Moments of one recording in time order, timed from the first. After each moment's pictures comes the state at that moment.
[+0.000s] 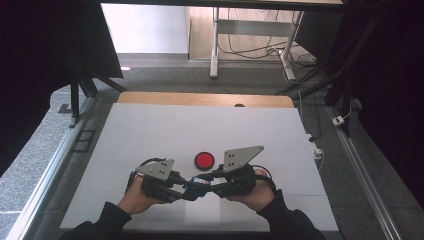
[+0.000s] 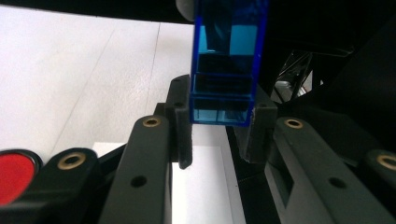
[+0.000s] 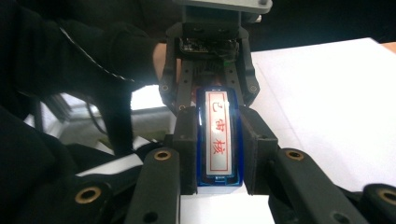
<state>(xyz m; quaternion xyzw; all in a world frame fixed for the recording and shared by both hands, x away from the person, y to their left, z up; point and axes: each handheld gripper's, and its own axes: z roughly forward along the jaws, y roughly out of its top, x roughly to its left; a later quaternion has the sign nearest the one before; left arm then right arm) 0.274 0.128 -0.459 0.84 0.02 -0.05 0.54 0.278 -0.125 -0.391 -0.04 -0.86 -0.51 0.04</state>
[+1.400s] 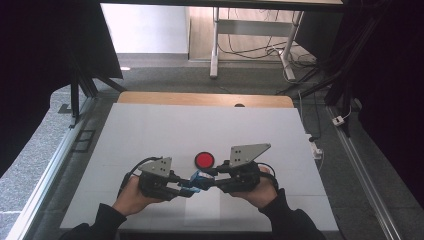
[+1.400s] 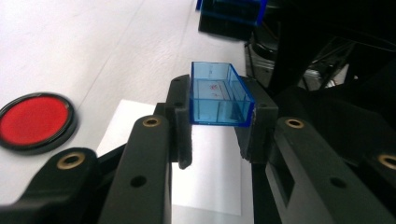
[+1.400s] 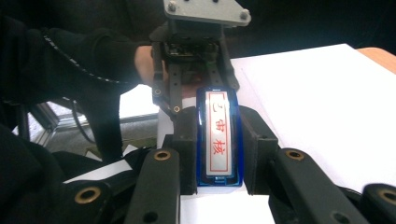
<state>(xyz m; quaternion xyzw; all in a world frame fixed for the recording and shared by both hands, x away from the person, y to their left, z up) 0.271 0.136 -0.455 0.86 0.11 -0.03 0.49 0.284 -0.135 -0.390 -0.05 -0.85 -0.53 0.01</state>
